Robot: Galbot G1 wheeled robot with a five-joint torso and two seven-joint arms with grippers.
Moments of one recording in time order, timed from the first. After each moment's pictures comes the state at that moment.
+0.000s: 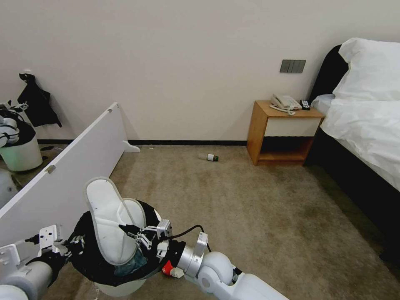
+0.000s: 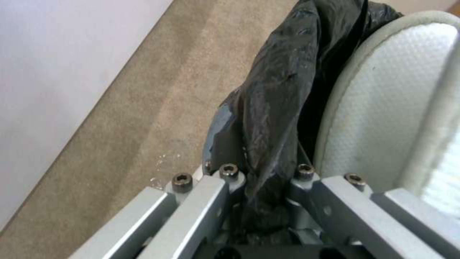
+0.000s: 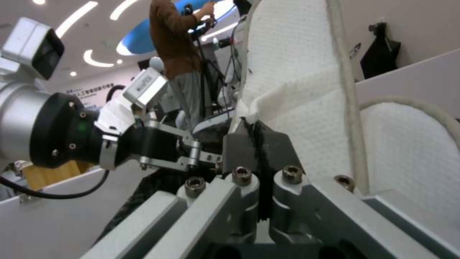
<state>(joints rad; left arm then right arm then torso) 1.65 -1.05 -0.98 -2.36 -1.15 0.74 -0.48 -0.78 1.29 -0.42 1.60 0.79 0.16 -0.45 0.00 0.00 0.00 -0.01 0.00</state>
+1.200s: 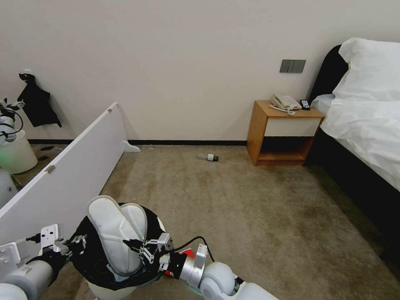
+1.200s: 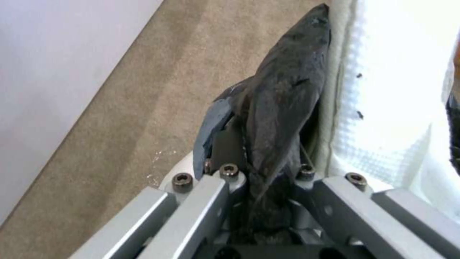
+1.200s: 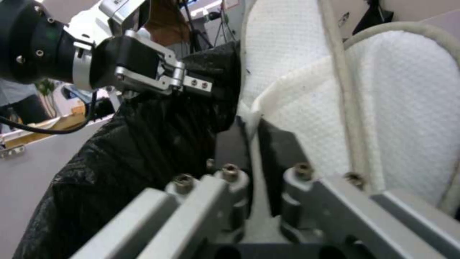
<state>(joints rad) 1.65 -1.05 -0.99 -2.36 -1.18 0.74 -0.48 -0.82 1.28 -0.44 1.54 0.72 0.17 -0.44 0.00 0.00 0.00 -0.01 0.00</state>
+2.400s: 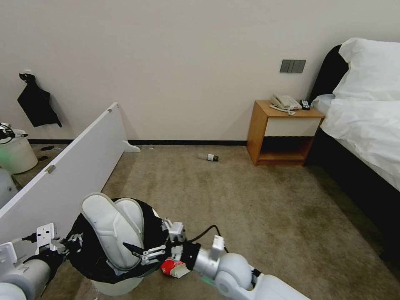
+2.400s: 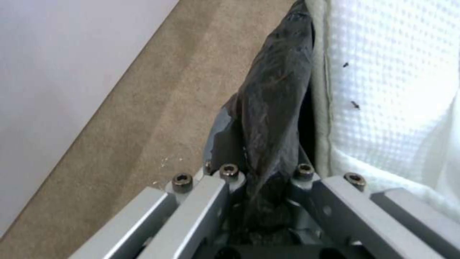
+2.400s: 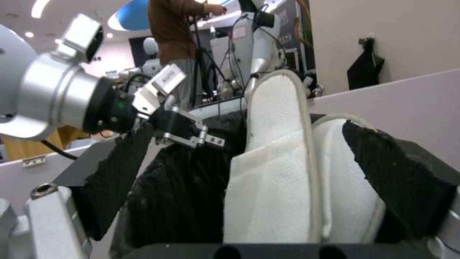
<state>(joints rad) 1.64 -1.05 -0.99 -2.35 -1.17 0.73 -0.49 -0.82 1.08 -0.40 1.80 0.75 0.18 -0.40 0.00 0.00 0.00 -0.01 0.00</state>
